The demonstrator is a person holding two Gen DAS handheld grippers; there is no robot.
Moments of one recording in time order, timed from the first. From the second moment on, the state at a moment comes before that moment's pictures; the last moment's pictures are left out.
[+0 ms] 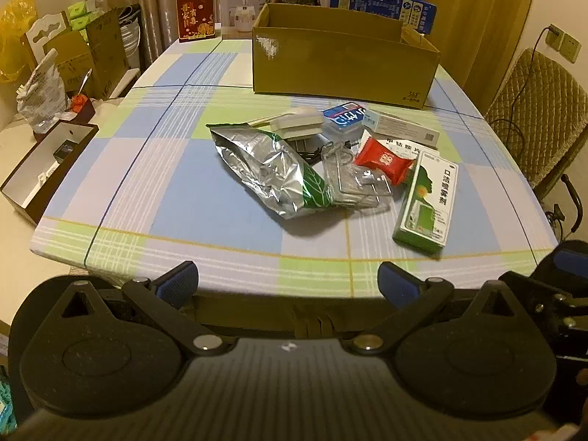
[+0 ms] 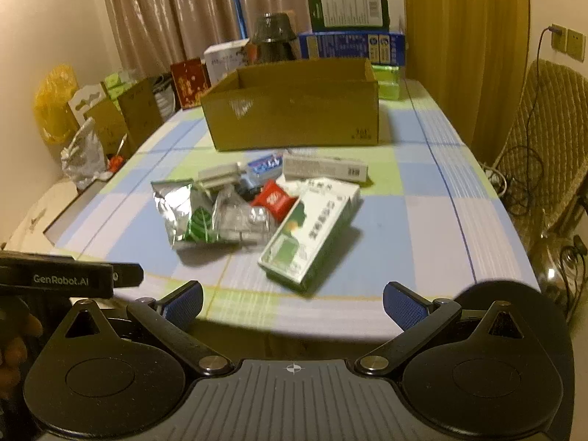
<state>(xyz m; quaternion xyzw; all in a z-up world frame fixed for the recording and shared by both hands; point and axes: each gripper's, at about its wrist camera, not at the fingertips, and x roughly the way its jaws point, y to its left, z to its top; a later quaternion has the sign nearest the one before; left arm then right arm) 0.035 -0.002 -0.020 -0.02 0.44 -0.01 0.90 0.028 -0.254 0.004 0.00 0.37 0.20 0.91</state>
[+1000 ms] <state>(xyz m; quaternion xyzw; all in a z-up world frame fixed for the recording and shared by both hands) 0.153 0.038 -0.078 -0.09 0.48 0.02 0.87 0.147 -0.200 -0.077 0.00 0.43 0.13 0.89</state>
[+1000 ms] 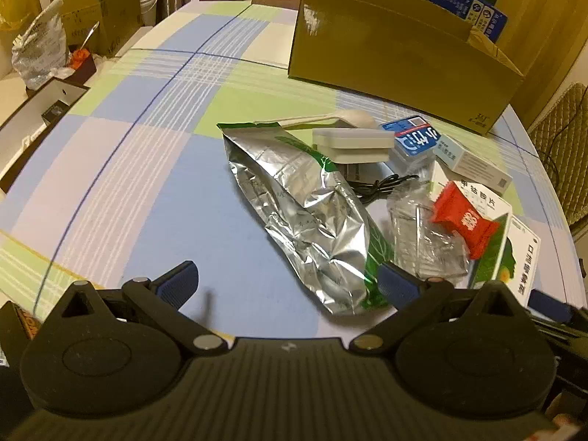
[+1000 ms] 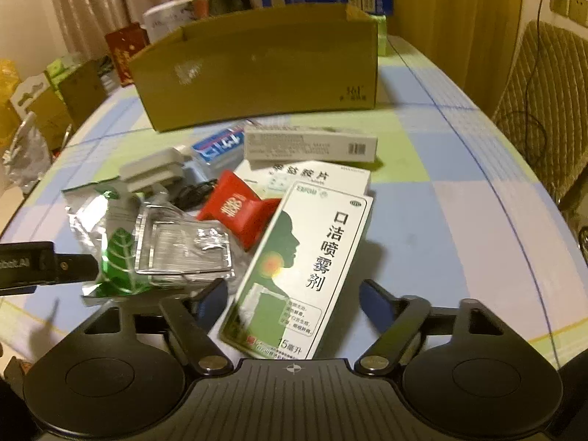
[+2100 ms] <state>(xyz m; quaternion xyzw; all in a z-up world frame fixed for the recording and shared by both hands) 0.214 0.064 -0.094 -0.06 0.50 -0.05 0.86 0.171 -0.179 -0.077 -0.10 0.40 0.17 0.89</state>
